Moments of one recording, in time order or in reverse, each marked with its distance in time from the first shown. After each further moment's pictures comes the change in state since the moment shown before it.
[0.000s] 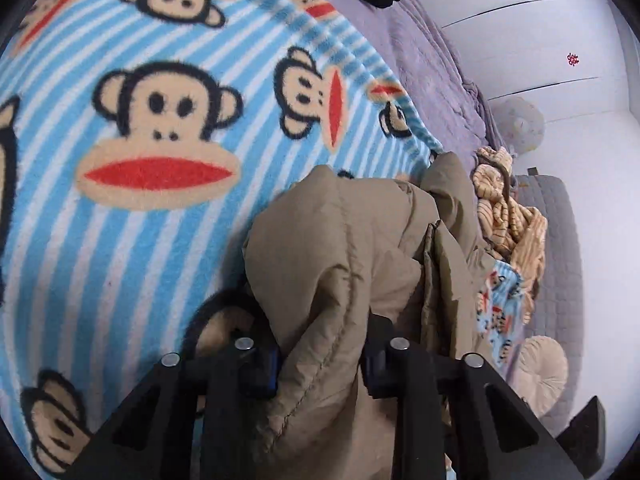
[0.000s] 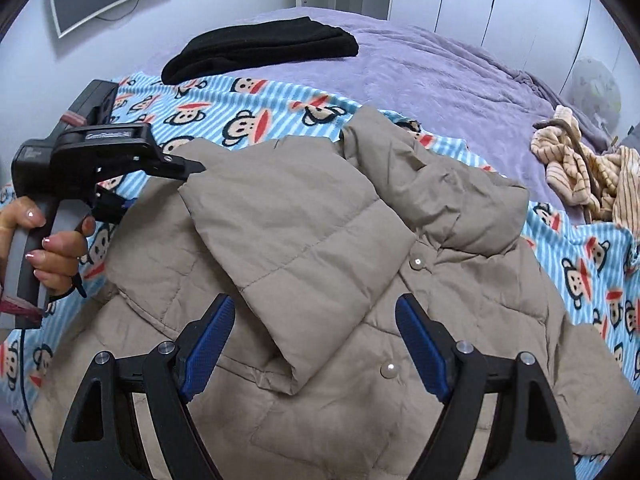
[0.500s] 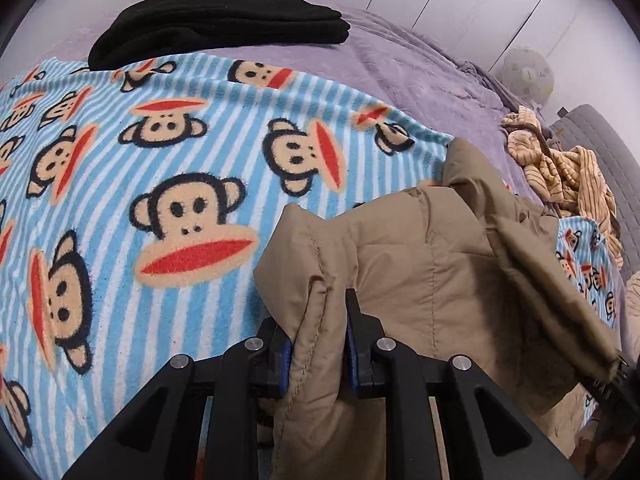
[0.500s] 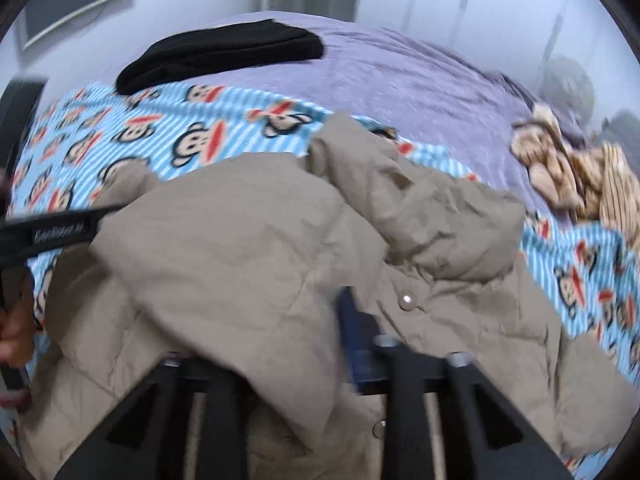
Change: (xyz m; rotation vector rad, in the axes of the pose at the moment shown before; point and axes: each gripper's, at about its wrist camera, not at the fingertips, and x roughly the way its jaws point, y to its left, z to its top) left arm -0.005 -0.030 -0.012 0.335 -0.168 0.284; right arm 0.038 -0.022 0.022 0.168 -0.034 -0.097
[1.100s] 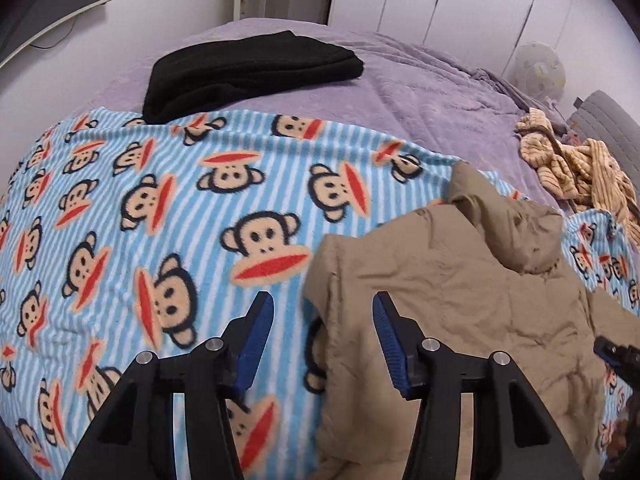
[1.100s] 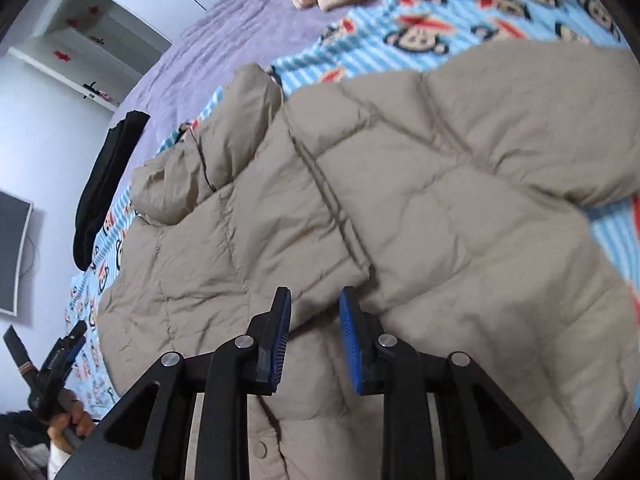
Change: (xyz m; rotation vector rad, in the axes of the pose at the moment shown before) left arm -0.078 -0.011 -0.009 0.068 -0.057 0.132; right arm -0.043 -0.180 -0.099 0.733 0.089 0.154
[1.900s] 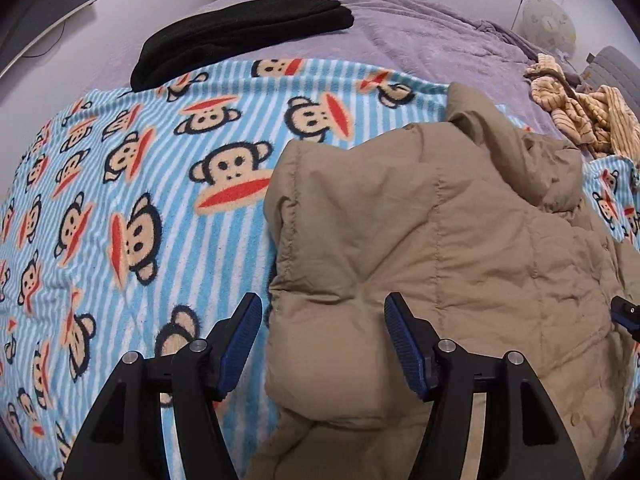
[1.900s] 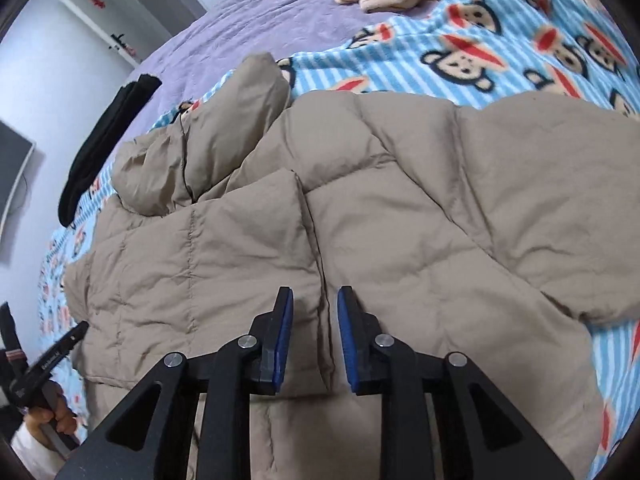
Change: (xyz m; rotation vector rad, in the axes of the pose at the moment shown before) left arm 0.020 -0.040 -0.040 0.063 0.099 0.109; right arm 0.034 -0.026 0.033 -0.140 0.063 0.013
